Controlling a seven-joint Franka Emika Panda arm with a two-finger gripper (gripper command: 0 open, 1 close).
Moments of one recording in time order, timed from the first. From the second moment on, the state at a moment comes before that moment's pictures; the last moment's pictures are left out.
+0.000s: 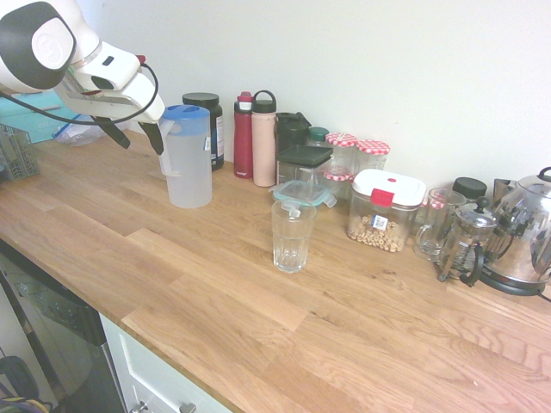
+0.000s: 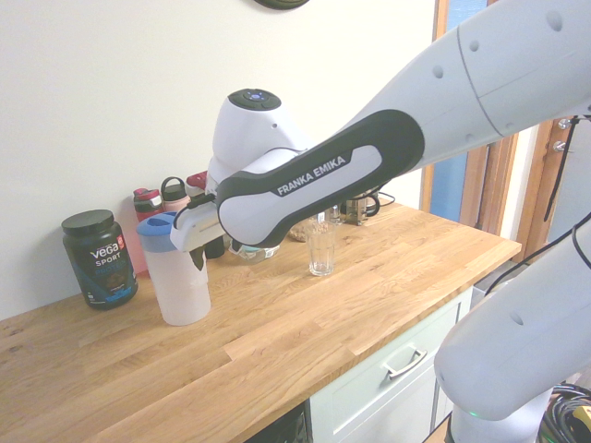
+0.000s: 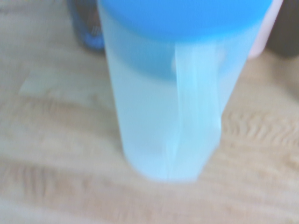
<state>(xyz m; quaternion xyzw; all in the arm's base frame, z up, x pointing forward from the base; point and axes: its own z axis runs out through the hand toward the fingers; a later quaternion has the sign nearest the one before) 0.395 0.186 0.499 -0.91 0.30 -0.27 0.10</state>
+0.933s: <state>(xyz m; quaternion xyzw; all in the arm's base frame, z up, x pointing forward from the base) 0.488 0.197 0.486 -0.91 0.31 -0.25 0.10</state>
